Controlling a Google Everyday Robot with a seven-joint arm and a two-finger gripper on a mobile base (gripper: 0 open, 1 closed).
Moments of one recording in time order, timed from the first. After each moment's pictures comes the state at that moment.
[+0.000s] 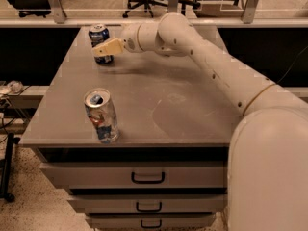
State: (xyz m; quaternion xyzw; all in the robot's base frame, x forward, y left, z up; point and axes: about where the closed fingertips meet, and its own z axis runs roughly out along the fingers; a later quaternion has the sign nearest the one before) arm 0.799 0.137 0.896 -0.42 0.66 0.28 0.55
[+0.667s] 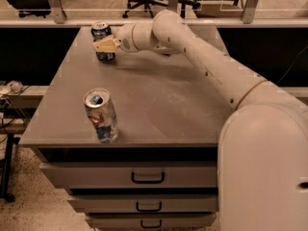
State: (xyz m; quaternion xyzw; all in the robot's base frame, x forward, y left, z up) arm 0.800 0.157 0.890 -0.43 0.67 0.30 0.53
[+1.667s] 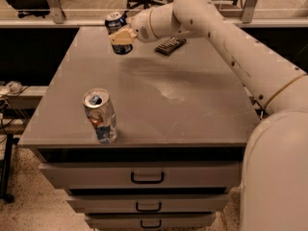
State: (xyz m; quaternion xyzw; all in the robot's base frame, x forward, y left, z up) arm 0.764 0.099 0.930 -0.48 0.67 0.26 0.50
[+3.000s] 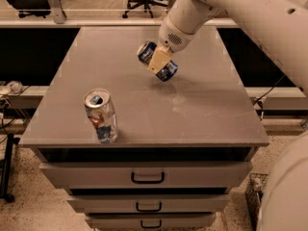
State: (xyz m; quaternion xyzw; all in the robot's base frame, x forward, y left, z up) arm 0.662 -0.015 0.890 -0.60 0.76 0.09 0.25
